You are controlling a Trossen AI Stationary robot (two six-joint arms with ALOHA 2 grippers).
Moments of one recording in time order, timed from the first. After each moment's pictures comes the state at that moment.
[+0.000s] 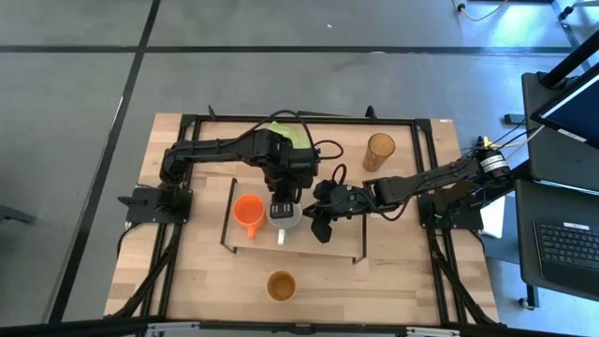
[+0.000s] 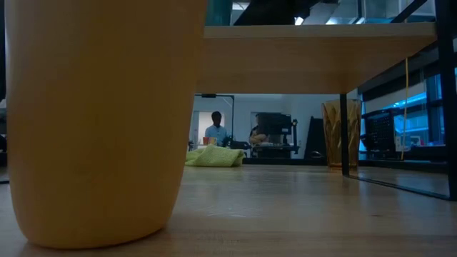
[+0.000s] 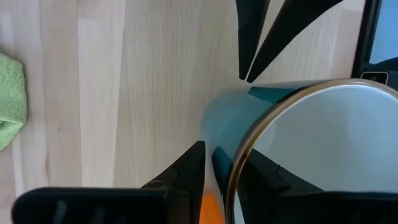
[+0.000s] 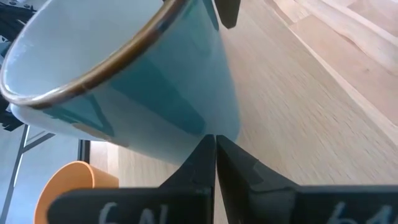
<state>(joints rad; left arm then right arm) 0.00 1.97 2.20 -1.57 0.15 -0.12 0.22 1.56 1.14 -0.16 0.18 0.62</state>
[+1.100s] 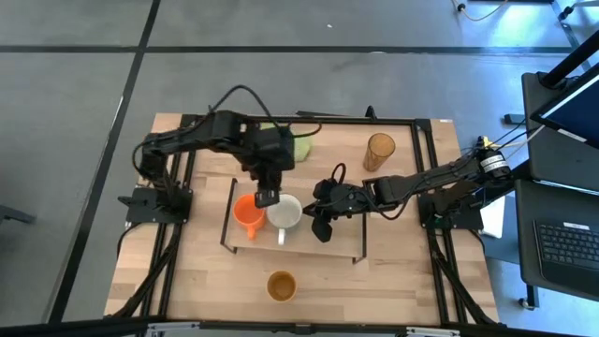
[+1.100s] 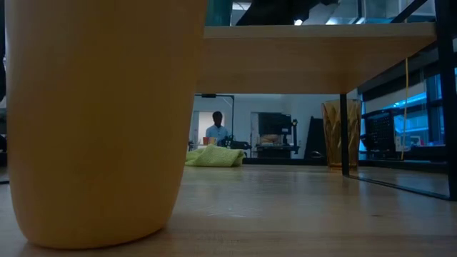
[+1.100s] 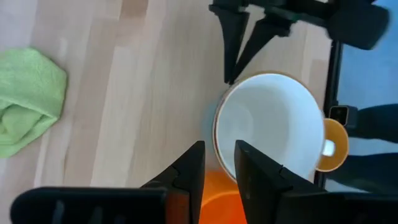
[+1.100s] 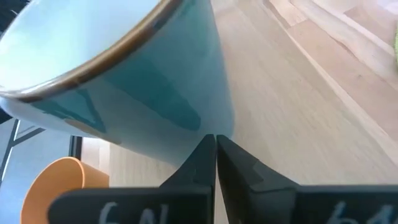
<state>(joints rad) 0.00 1.80 2.24 -1.57 0.11 -0.22 0.21 1.56 1.14 -0.16 0.18 0.57</state>
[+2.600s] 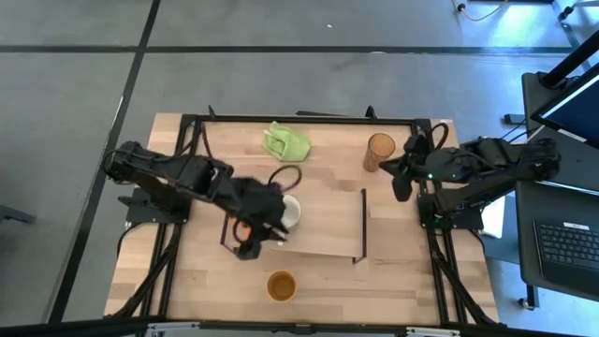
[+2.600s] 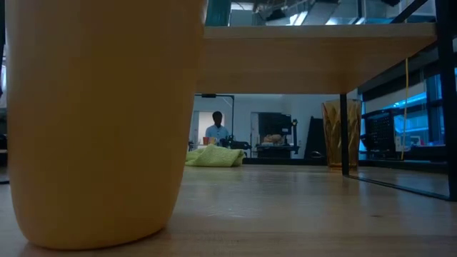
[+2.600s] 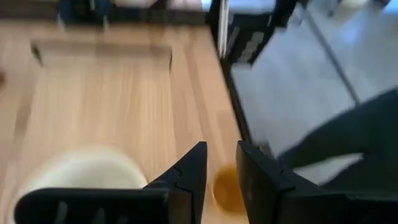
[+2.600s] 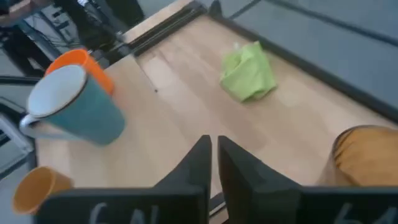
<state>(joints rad) -0.33 1.58 1.85 -0.97 0.06 -0.26 0.25 0.94 1.26 -0.99 0.51 0.73</state>
